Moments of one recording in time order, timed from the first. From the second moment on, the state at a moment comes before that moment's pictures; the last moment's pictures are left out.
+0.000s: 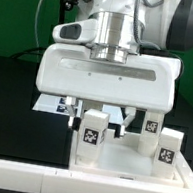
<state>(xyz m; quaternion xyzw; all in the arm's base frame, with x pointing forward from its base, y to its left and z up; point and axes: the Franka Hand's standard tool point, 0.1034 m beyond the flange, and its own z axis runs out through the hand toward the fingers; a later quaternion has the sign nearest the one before) 0.616 0.005 0.073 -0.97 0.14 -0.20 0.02</state>
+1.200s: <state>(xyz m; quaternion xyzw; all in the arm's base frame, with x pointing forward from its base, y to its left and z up) 0.621 -0.002 0.073 -0.97 0.25 -0.02 0.08</state>
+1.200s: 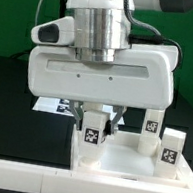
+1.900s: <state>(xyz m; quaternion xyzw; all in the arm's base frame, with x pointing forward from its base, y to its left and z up) 0.631 0.005 0.071 -0.73 0.68 0.01 0.08</state>
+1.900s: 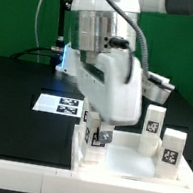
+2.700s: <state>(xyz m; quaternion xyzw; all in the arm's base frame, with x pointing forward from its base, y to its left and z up) 0.629 -0.002 0.074 -0.92 0.39 -0.04 0.07</state>
